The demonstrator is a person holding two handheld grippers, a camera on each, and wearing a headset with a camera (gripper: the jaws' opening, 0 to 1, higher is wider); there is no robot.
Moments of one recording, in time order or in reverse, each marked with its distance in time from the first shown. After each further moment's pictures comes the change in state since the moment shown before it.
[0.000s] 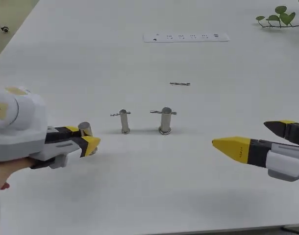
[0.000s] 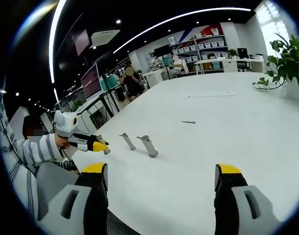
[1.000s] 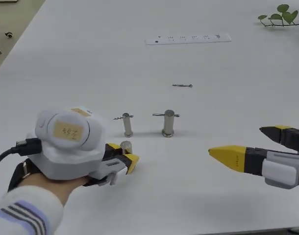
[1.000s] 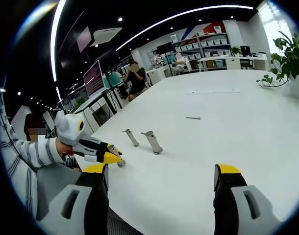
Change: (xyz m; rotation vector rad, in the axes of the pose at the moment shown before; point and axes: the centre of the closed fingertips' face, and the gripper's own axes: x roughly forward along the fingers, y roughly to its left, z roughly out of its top) left arm 0.036 -0.054 -0.007 0.025 0.062 -0.040; right arm 0.007 0.007 -0.010 -0.004 0.023 0.027
